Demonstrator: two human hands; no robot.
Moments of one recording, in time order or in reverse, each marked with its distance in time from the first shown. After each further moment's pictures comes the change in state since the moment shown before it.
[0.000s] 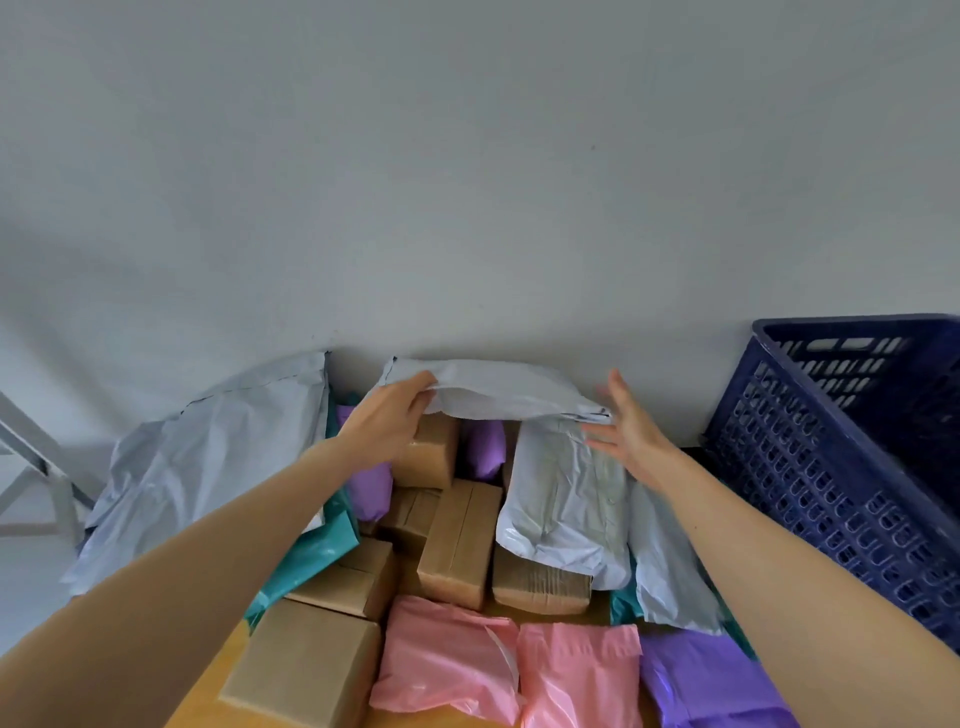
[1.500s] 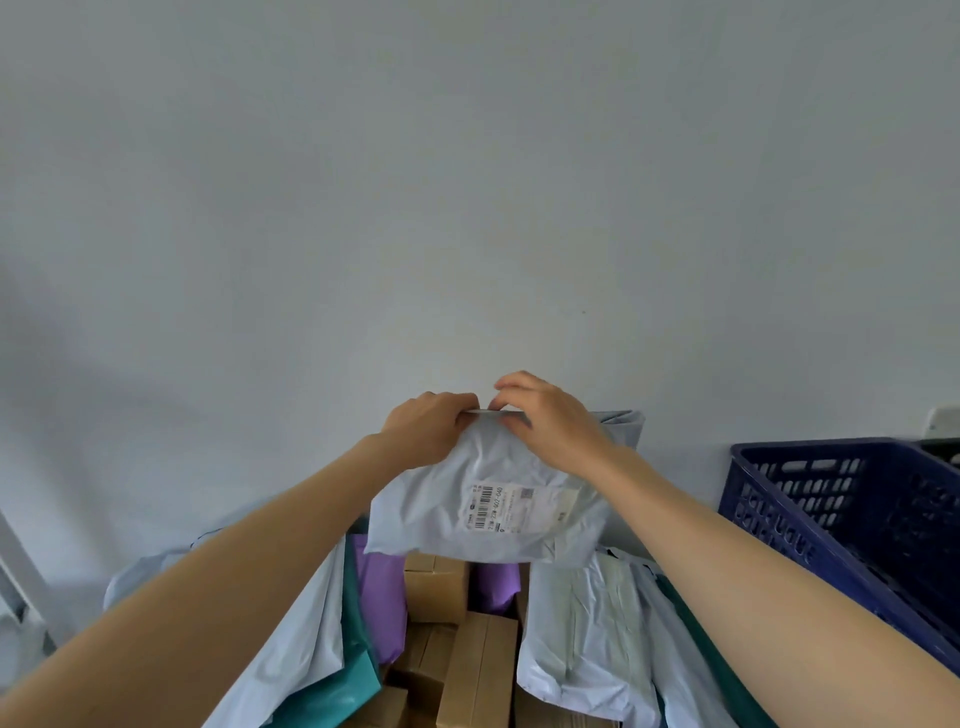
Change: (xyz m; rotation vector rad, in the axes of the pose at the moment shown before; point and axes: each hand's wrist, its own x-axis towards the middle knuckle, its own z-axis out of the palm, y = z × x) left_hand 0.061 0.066 -0.117 0.288 -0.002 0.121; right_hand -0.061 -0.159 0.105 -1.152 0.040 -1.082
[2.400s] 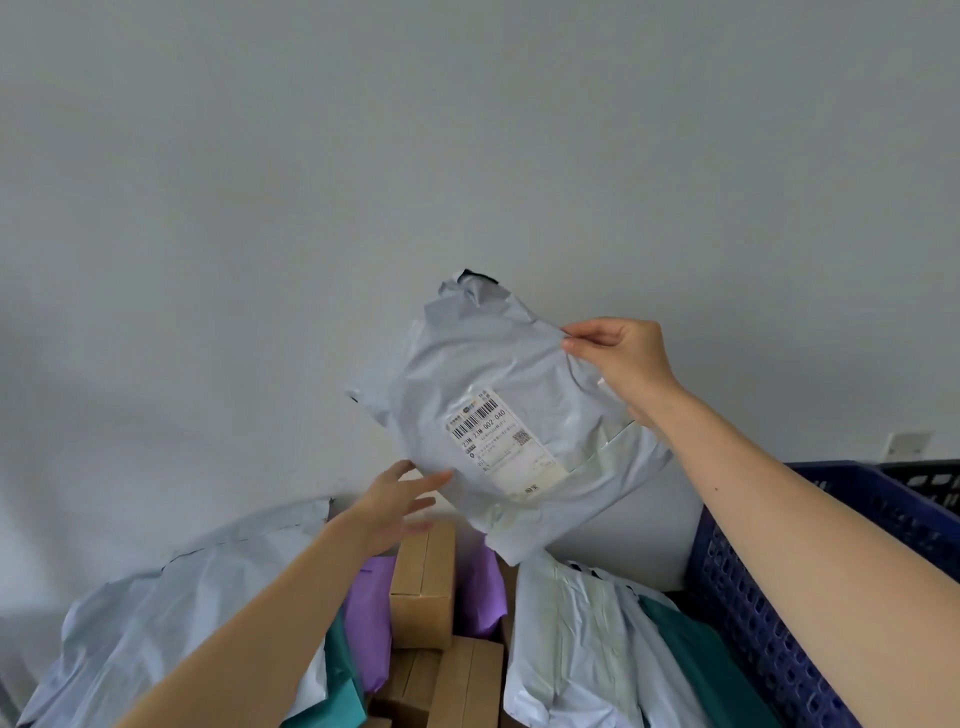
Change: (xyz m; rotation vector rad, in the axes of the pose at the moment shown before) left_hand -0.030 -0.039 0.060 -1.515 -0.114 -0.598; right_hand 0.021 0.012 -0.090 0.781 0.453 0.384
